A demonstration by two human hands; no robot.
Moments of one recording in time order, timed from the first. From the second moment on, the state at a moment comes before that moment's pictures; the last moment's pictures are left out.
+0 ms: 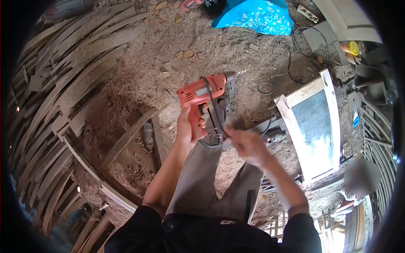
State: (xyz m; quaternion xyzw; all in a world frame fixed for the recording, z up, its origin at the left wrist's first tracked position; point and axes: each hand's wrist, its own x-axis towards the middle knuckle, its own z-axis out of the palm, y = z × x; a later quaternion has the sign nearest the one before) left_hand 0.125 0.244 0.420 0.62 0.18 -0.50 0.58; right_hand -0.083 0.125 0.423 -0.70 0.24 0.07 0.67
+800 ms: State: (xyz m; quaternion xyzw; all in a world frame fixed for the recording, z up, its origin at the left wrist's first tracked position) left_hand 0.153 0.264 0.460 0.47 0.27 -0.59 0.59; right_hand -0.092 0.212 0.288 -0.76 0.24 0.13 0.59
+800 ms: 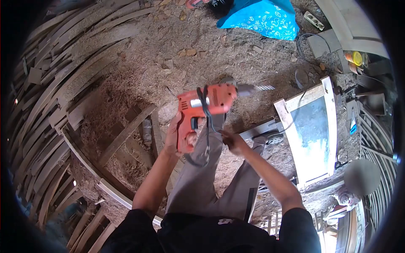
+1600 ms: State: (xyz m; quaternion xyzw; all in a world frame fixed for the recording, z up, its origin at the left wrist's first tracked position) left_hand 0.174 0.329 0.473 0.31 0.37 -0.64 0.60; right_hand -0.077 0.210 0.259 -0.66 0.15 0.20 0.70
